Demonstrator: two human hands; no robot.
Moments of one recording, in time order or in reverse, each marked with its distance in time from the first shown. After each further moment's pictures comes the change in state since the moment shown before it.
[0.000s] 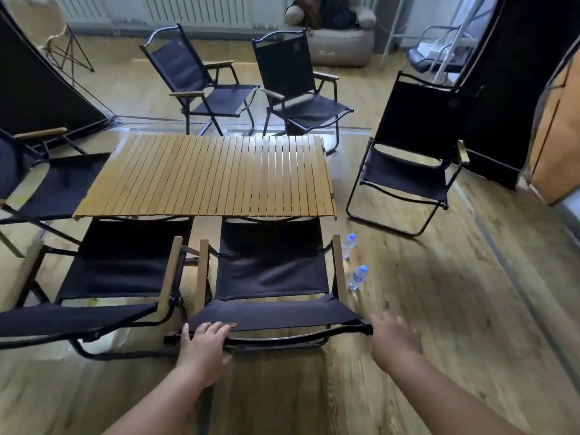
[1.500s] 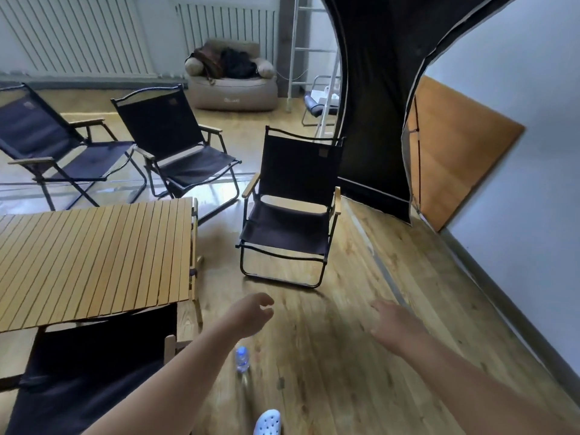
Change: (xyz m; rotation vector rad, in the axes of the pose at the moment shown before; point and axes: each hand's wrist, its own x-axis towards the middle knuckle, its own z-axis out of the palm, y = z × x) left_hand 0.217 0.600 -0.246 -0.505 -0.056 0.319; right_hand 0.246 0.493 -0.188 0.310 0.077 0.072
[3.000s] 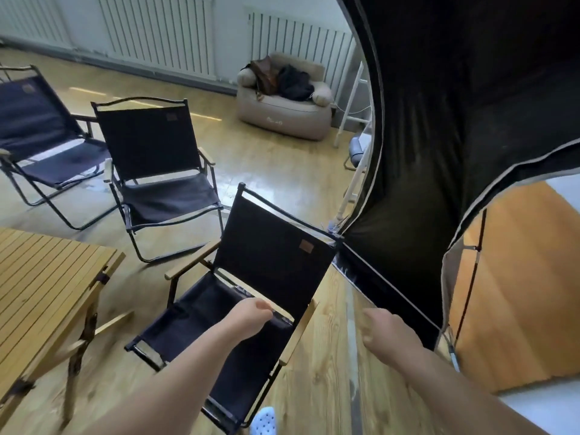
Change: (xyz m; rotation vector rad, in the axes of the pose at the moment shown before) left_hand 0.583 0.340 -0.100 -0.428 0.203 -0.263; right_hand 0.655 0.125 -0.376 -0.155 0.081 -0.329
